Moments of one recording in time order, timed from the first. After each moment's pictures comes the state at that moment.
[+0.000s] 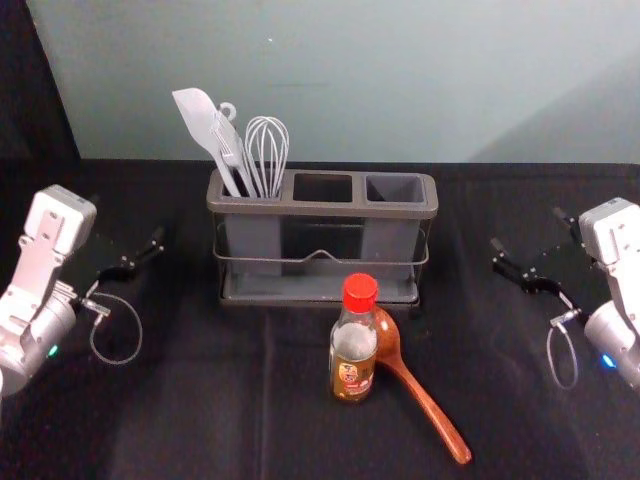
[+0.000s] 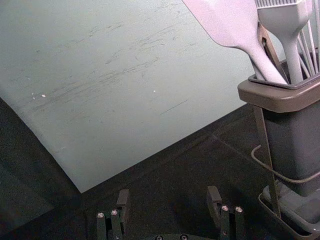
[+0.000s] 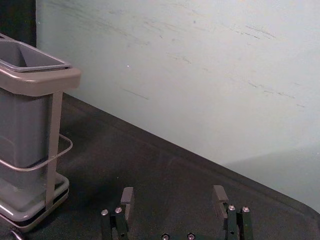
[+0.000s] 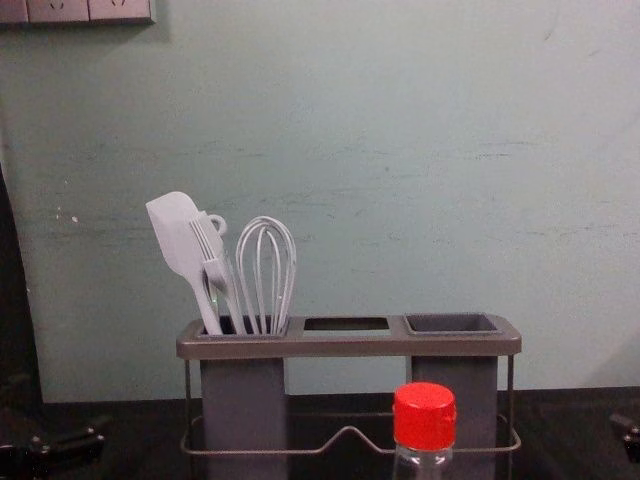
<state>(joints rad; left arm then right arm) -0.20 0.60 0.45 -1.41 -0.25 -0.12 0.03 0.20 0.60 -0.45 -1.41 0.25 -0.12 -0.03</state>
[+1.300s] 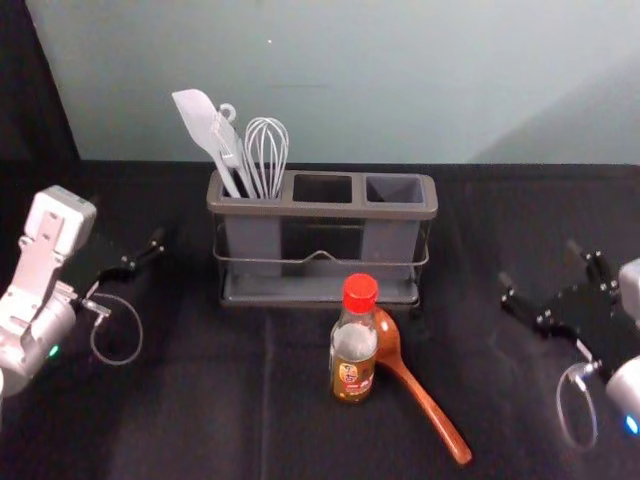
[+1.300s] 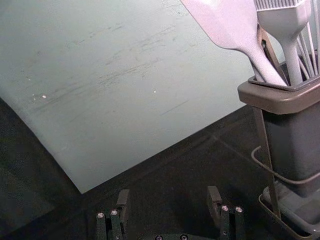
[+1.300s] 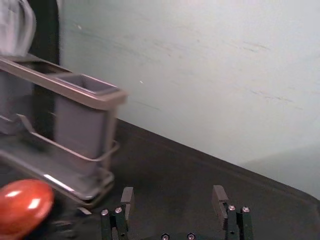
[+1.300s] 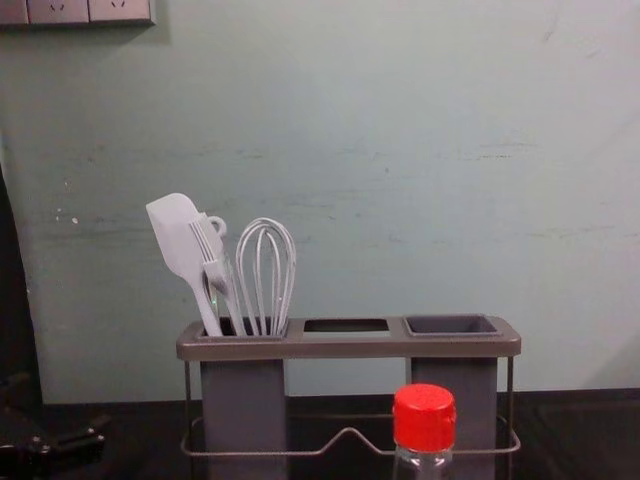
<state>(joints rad) -0.20 0.60 0.45 -1.41 -0.25 -0.12 0.03 -0.08 0.68 -0.35 -1.69 0.28 -0.16 -0.08</state>
